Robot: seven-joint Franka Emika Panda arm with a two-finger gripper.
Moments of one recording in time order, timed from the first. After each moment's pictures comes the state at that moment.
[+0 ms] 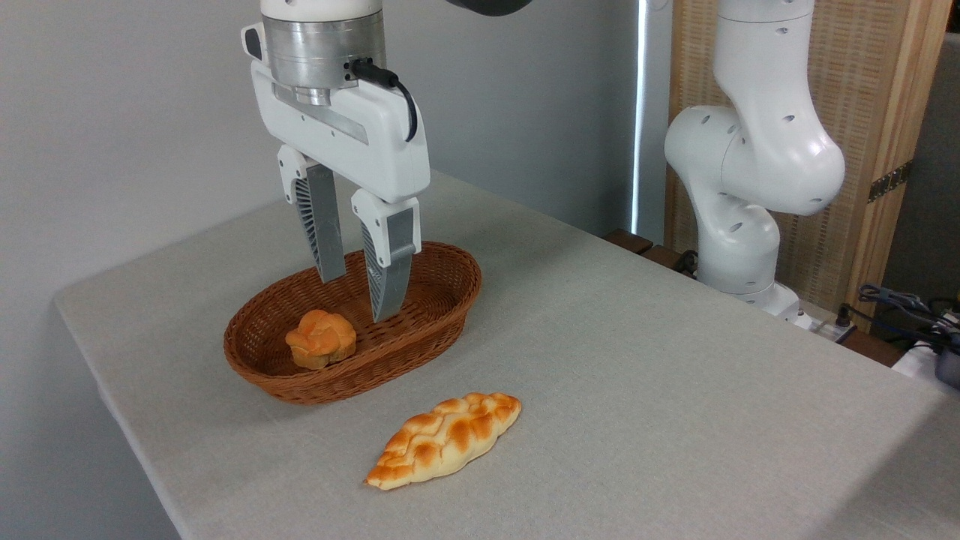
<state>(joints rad) -0.07 0.00 0.05 -1.64 -0.07 1.75 0.72</state>
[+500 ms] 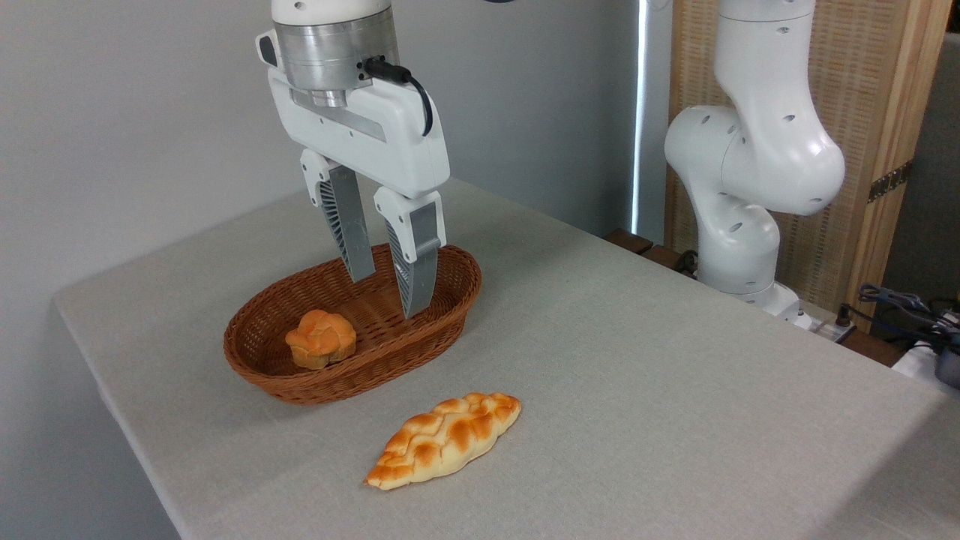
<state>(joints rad) -0.07 0.00 0.05 -1.64 -0.03 1.67 0.72</state>
